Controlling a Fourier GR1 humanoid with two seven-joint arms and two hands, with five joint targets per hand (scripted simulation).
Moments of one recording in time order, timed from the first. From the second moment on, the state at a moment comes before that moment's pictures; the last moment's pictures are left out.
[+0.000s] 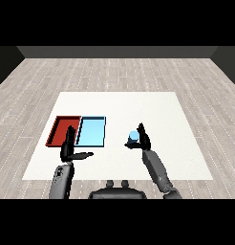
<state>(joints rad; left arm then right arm) 0.05 0.04 0.04 -1.58 0.00 0.01 -0.41 -0.34 0.00 0.10 -0.91 -0.28 -0.10 -0.43</state>
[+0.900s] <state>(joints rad) 0.01 0.05 0.06 -1.59 0.02 0.01 -0.36 -0.41 0.00 0.11 -0.80 -0.33 -0.11 -0.45</state>
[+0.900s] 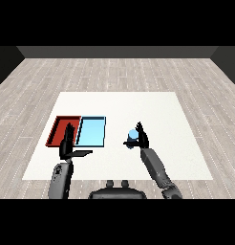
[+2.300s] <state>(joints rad) 0.03 0.02 -0.01 -1.57 -0.02 -0.01 -0.38 -0.42 -0.01 0.32 -1.03 -0.24 -0.44 -0.39</state>
